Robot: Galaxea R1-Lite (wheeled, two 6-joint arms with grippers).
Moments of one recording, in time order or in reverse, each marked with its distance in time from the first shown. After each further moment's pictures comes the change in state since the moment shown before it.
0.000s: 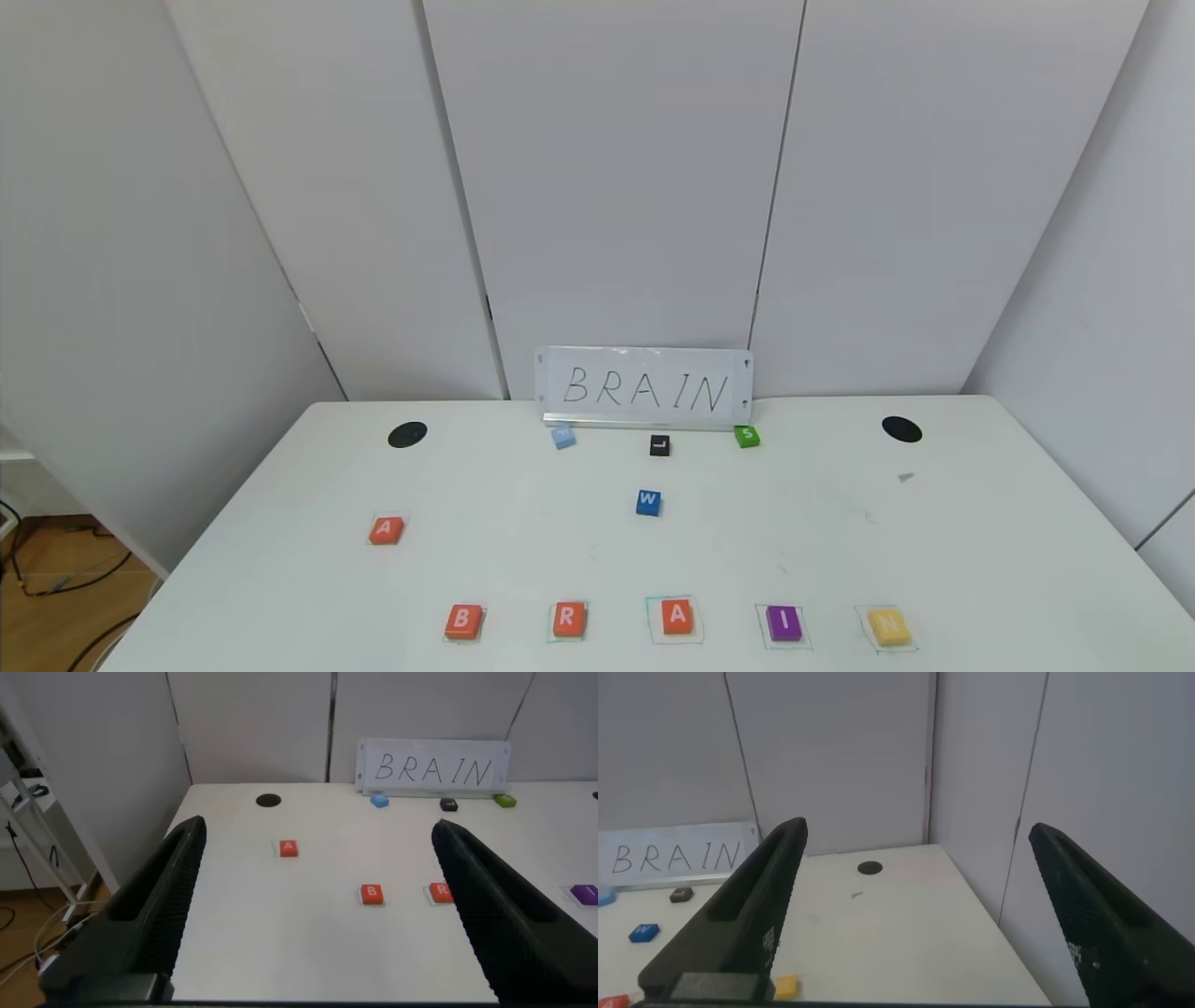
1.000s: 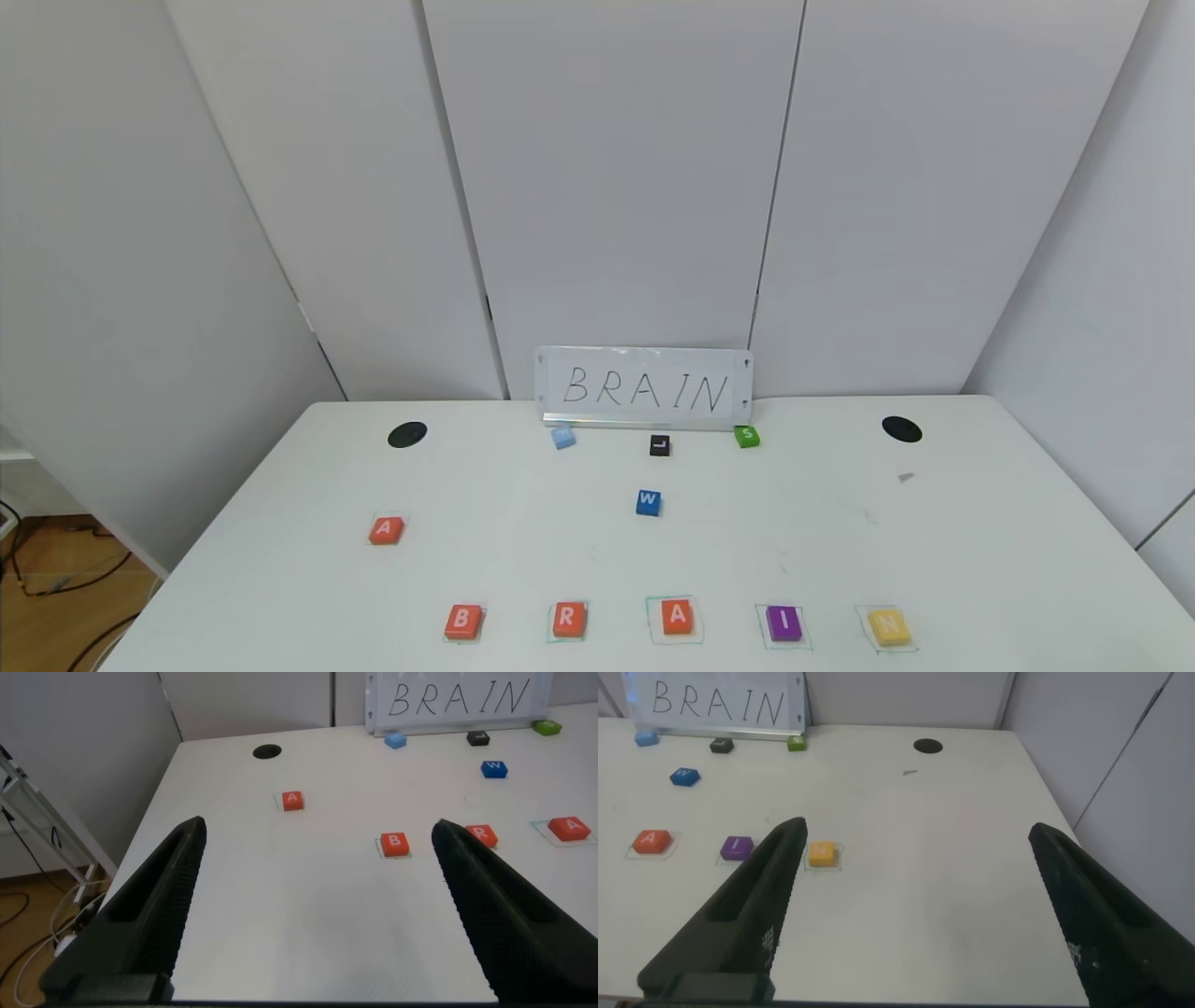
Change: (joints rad) left arm 0.000 0.000 0.330 -0.229 -0.018 0.084; right arm 0.001 0.000 0.202 0.115 0.188 0.015
